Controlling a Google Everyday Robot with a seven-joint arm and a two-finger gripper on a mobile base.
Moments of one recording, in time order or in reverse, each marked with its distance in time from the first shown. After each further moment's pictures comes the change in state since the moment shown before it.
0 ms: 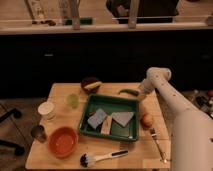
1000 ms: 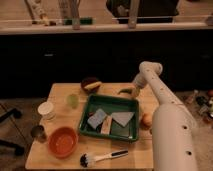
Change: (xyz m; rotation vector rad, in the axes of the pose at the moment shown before) arm -0.029 -0.033 0.021 -0.040 -0.005 0.036
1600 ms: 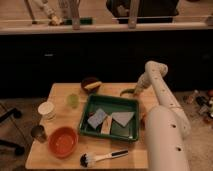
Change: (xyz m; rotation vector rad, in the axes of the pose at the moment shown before) arm 0.022 -0.007 0.002 -0.016 -0.039 0.048
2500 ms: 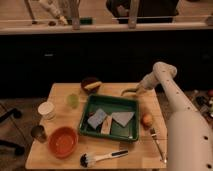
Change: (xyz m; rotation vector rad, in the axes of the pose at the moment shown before) arm -0.006 0.023 -0.047 0.046 -0.114 -0.082
